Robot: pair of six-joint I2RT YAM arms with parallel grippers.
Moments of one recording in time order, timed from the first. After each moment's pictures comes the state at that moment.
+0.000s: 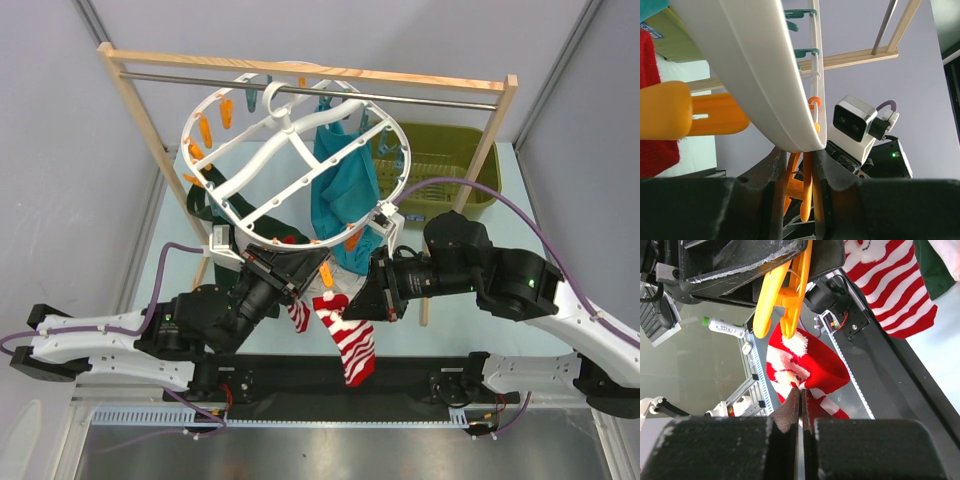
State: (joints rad) left arm -1.57 0.84 1.03 -0.13 -0.95 -1.37; right arm 1.12 1.04 1.45 -0.81 -0.37 0.67
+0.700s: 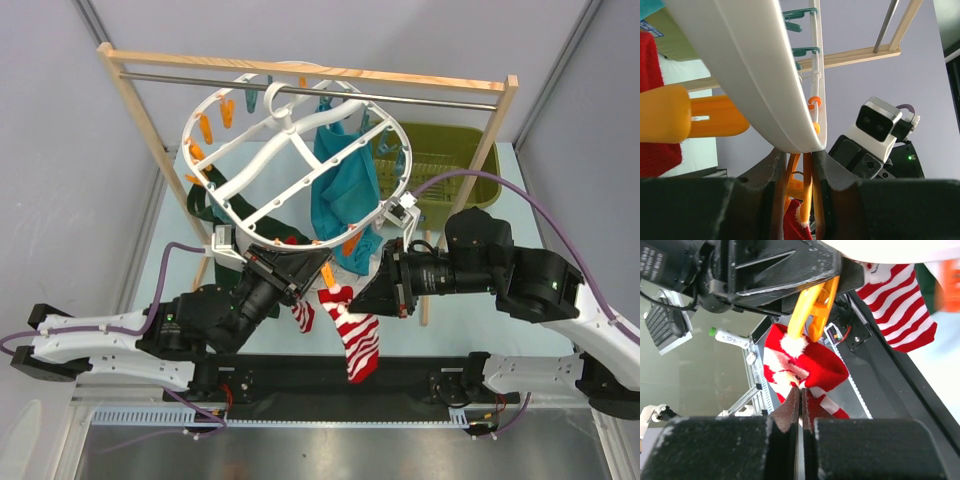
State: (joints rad) left arm -1.57 0.85 1.03 -0.13 -0.95 -1.37; right arm 1.12 1.02 1.52 -0.83 -0.33 0.68
